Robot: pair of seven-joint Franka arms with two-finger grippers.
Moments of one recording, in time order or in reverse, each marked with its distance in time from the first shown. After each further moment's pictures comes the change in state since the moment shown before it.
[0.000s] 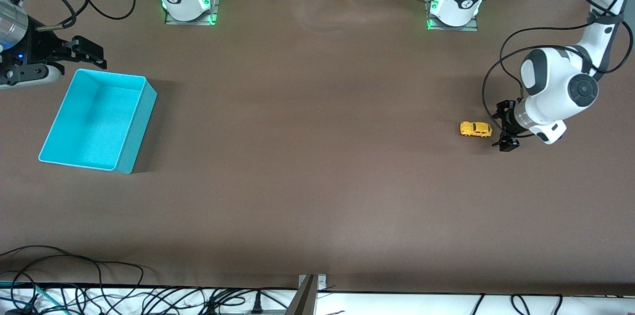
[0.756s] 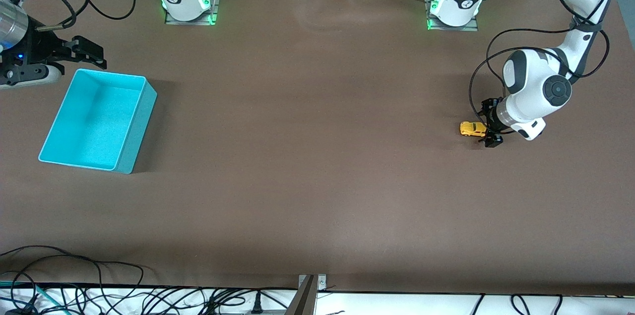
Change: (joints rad) left arm -0.037 0.031 -0.005 -0.044 0.000 0.034 -0.060; right arm 0.000 0.000 0.000 0.000 0.000 0.000 0.000
